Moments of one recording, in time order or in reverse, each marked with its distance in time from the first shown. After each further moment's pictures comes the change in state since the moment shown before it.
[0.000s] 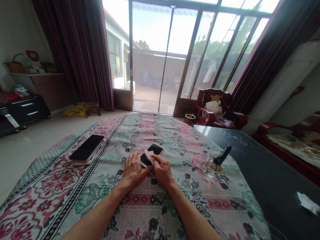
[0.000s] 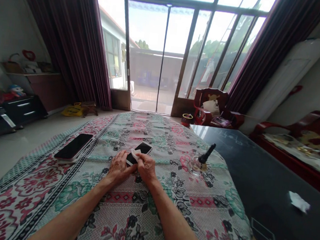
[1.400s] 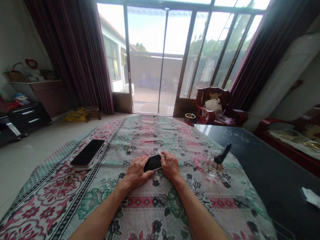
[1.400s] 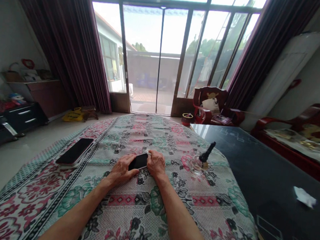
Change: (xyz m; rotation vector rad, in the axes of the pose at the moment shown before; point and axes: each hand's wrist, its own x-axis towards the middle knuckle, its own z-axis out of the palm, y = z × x) left_hand 0.011 -0.003 -0.023 -0.040 -0.175 0.322; right_hand 0.023 0.016 -0.025 -0.639 0.019 -0.030
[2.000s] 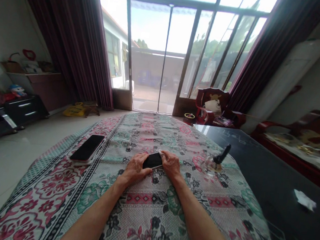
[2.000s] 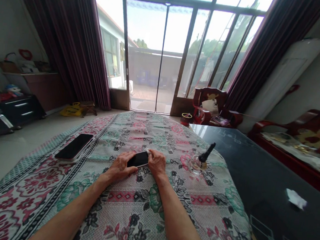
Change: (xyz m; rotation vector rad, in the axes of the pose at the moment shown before) left_hand 0.001 0.000 -0.006 -0.079 -0.022 0.008; right_hand -0.001 0.011 0.007 0.078 0.100 -0.013
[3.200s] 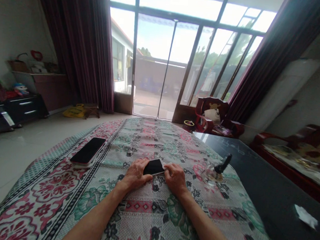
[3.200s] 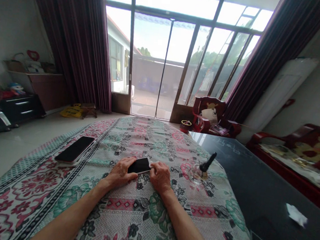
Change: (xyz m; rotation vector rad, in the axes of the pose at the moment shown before) left_hand 0.000 0.003 -0.001 -0.017 0.013 -0.021; right_hand -0.024 0.004 -0.026 -0.121 -0.009 -0.177
